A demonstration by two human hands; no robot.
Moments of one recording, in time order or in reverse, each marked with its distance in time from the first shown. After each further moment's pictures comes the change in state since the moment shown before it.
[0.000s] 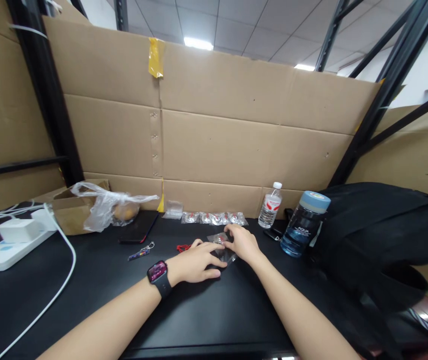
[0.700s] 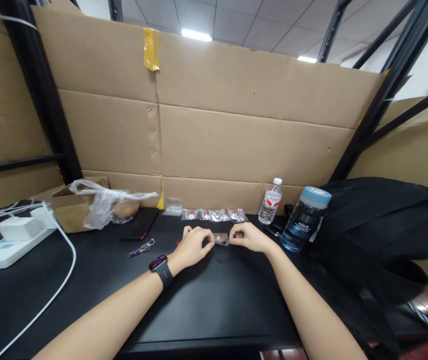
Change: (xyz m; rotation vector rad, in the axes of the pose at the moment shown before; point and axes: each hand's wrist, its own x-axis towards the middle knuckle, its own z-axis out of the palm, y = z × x) left_hand 0.010 -0.008 0.001 -0.042 0.327 -0.364; right_hand 0.006 0.033 -0.024 0.486 -0.286 -0.251
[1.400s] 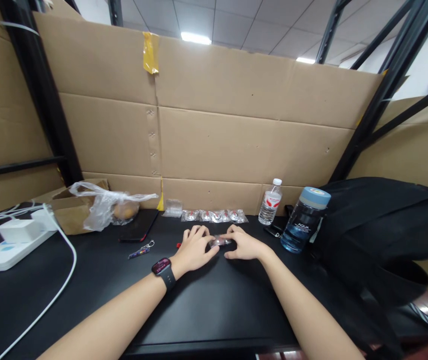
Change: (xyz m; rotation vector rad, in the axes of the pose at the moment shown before) left_hand -0.004 -0.002 0.014 0.173 0.018 0.017; right_hand 0.003 -0.002 0.022 -0.275 -0.073 0.000
